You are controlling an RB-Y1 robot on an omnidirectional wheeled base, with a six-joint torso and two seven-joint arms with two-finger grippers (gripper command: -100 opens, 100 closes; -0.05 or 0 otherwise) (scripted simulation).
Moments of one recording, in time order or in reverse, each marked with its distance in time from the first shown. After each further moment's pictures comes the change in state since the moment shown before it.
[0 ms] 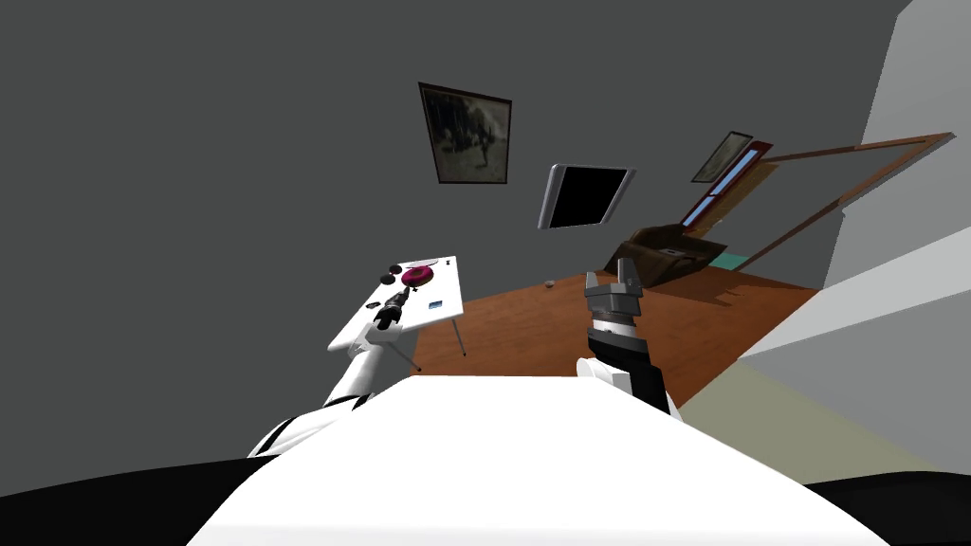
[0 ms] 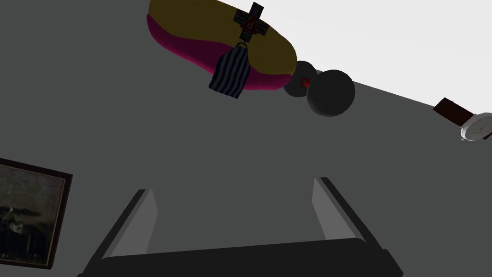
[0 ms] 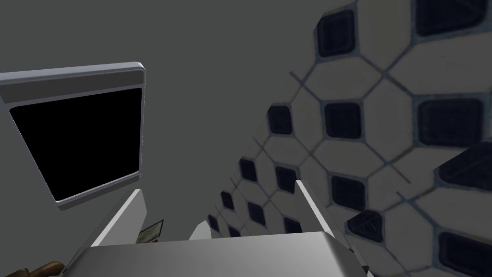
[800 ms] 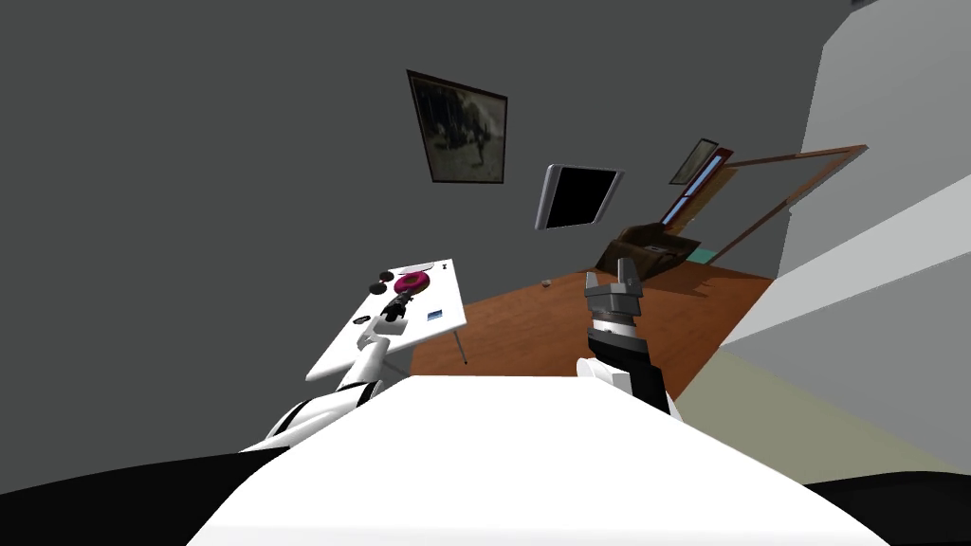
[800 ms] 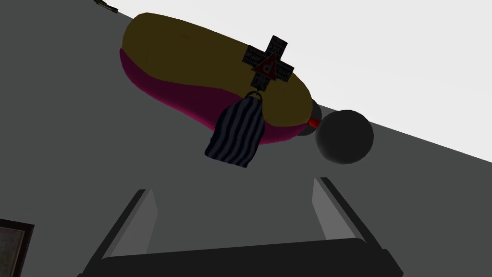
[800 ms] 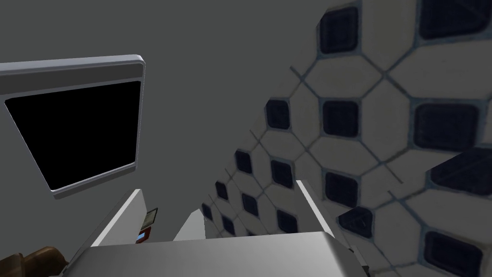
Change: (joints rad) left arm -0.081 -0.008 -0.009 0.070 -0.049 0.145 0.048; right arm 0.000 0.000 0.000 0.000 0.000 0.000 0.000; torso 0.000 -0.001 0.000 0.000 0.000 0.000
